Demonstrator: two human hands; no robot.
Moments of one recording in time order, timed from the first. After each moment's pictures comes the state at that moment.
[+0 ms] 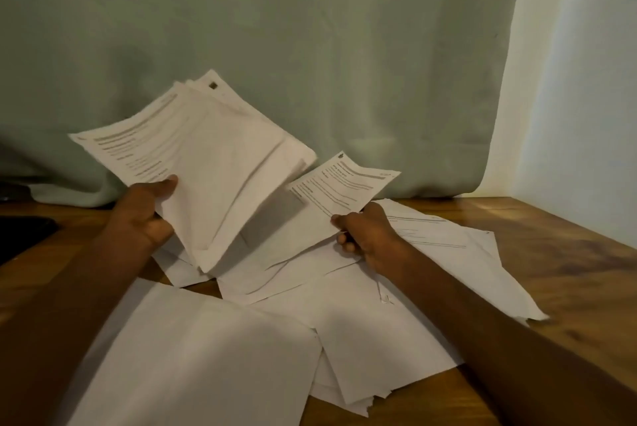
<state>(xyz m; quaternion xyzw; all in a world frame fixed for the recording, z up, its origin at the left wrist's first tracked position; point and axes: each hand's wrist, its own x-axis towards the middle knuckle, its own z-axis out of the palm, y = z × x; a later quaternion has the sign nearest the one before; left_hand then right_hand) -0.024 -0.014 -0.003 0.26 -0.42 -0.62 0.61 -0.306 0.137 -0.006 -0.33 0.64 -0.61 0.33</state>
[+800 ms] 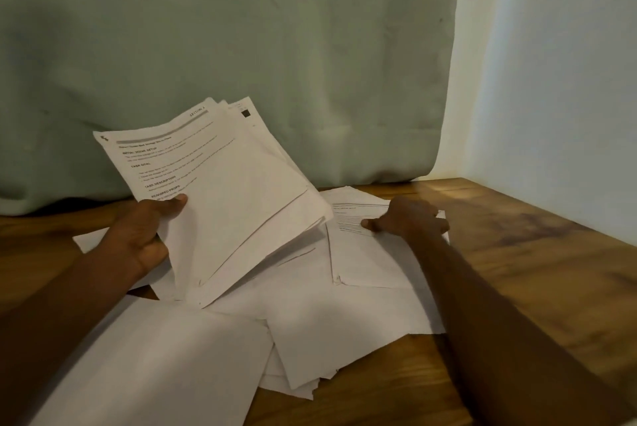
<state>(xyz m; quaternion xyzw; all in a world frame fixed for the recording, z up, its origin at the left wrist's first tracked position) -0.079 0.003 -0.021 0.30 -0.51 -0.59 0.56 -0.422 0.188 -0.006 -0.26 0.95 -0.16 0.01</state>
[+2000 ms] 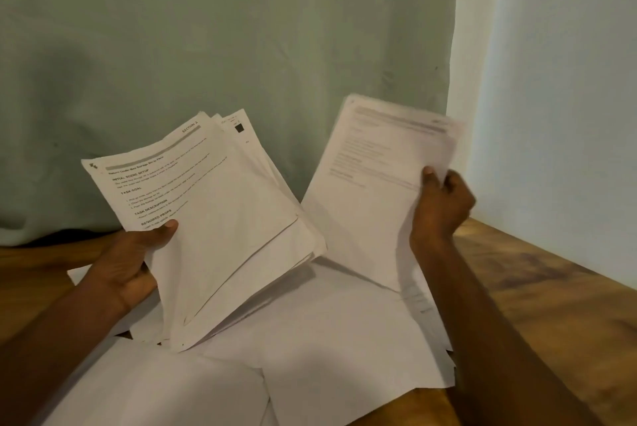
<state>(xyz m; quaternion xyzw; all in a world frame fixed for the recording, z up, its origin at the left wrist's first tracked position) -0.077 0.013 -0.012 0.22 -0.53 -0.60 0.56 -0.429 0.195 0.050 -0.20 0.47 -0.85 -0.13</state>
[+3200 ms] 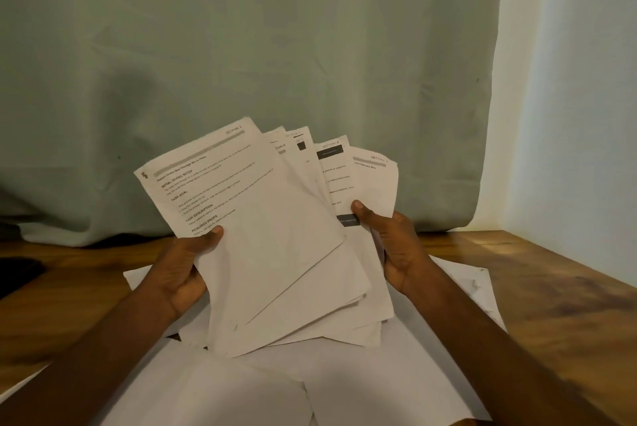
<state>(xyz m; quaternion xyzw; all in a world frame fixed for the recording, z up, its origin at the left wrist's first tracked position) -0.075 0.014 -0.014 0.18 -0.45 -0.66 0.57 -0.347 0.154 0.027 -0.40 0.42 -0.75 0.32</state>
